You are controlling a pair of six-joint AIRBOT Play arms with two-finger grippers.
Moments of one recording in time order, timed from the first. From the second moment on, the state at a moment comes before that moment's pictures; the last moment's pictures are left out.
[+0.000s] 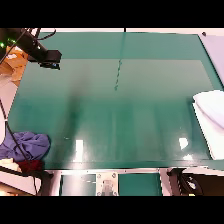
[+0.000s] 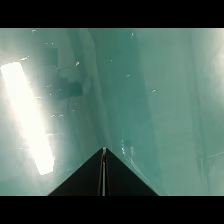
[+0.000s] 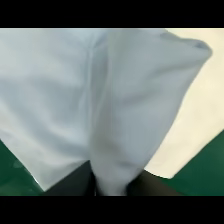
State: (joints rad) left arm -0.06 -1.65 2.01 1.32 -1.62 -1.47; right arm -1.17 -1.49 1.48 -1.40 1.64 1.62
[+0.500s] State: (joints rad) left arm -0.08 -1.62 2.01 1.26 -1.58 -1.47; right arm -0.96 -1.50 1.45 -1.35 1.59 1.67
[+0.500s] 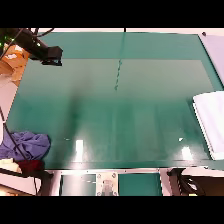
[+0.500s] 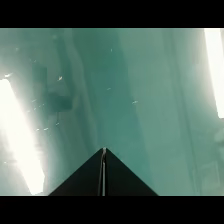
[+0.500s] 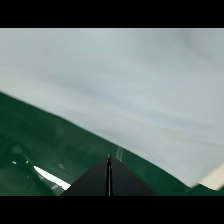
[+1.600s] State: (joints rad) left arm -0.17 -0.89 0.98 1.32 -1.43 -1.62; right arm -0.08 -0.95 0.81 -1.08 1.23 1.44
